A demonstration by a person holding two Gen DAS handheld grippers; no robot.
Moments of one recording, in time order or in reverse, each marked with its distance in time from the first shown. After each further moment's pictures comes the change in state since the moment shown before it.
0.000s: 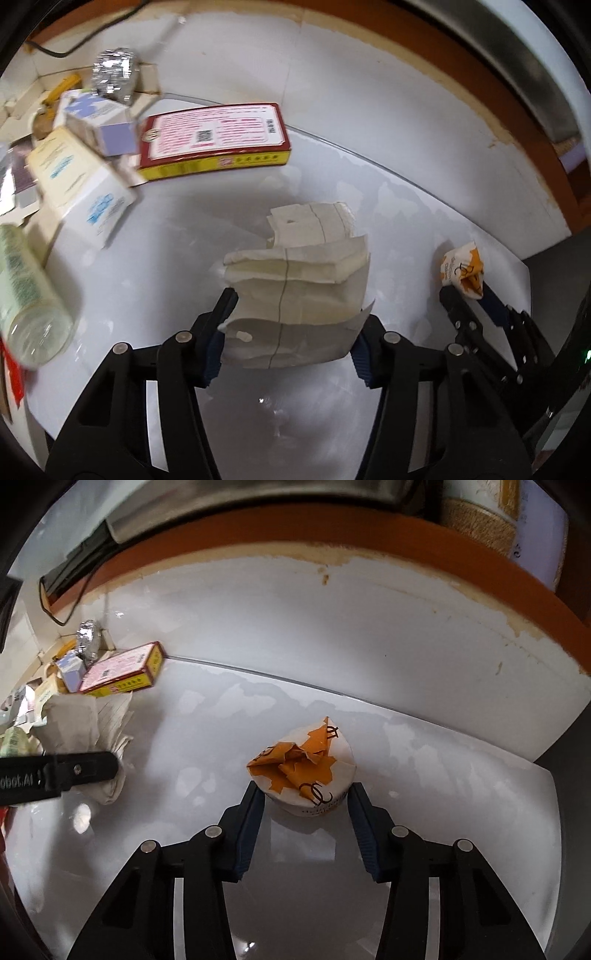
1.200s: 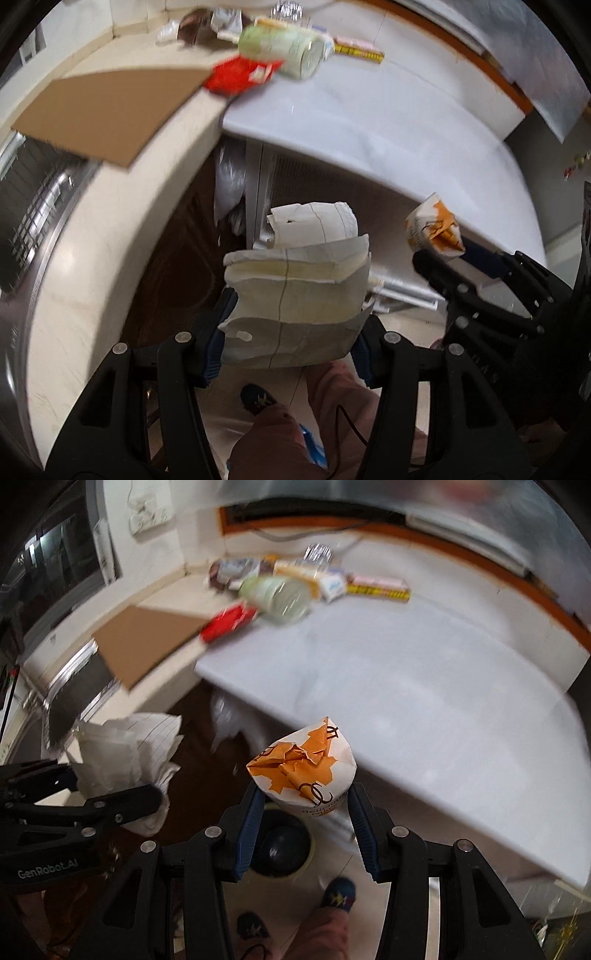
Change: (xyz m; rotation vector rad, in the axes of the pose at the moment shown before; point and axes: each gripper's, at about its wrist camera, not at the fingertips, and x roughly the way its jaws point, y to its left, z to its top) left arm -0.196 0.214 -0.321 0.023 0.016 0.025; right arm -0.248 0.288 -0.279 -0.179 0.066 0.195
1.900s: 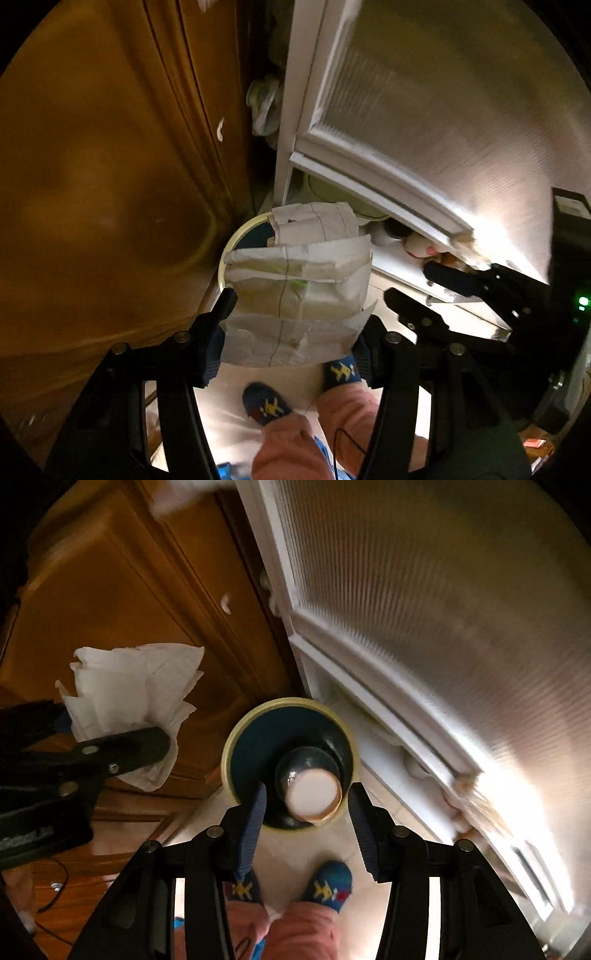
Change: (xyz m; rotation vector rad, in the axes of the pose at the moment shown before) left arm 0.277 0.056 -0.077 -0.095 0.129 0.104; right arm 0.281 0.028 -0.176 -0.144 0.301 0.205
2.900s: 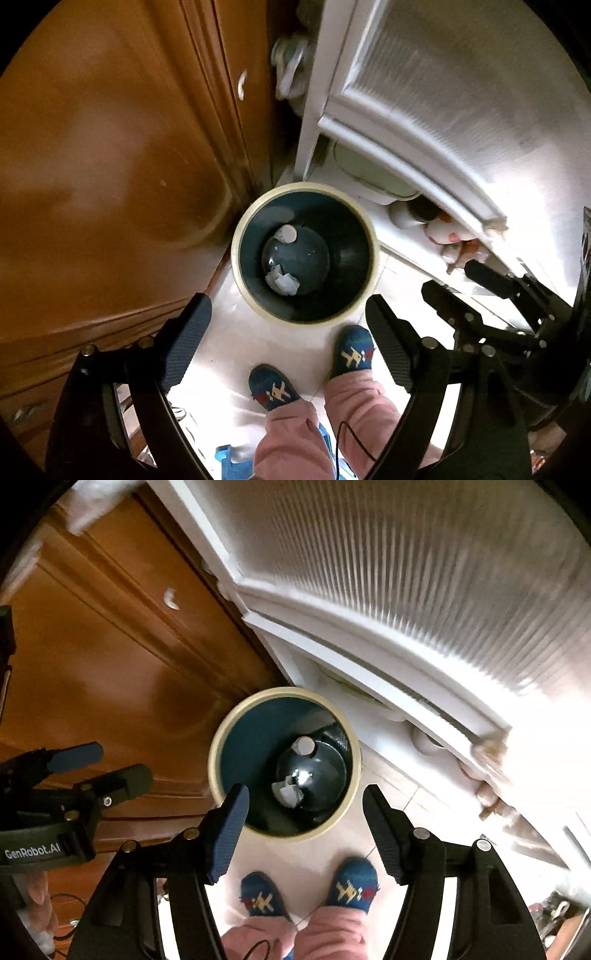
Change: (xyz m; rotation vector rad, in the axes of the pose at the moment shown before) left arm 0.011 0.014 -0.011 -0.041 0.089 0.037; right arm 0.000 -0.059 -0.017 0.186 0.023 0.037
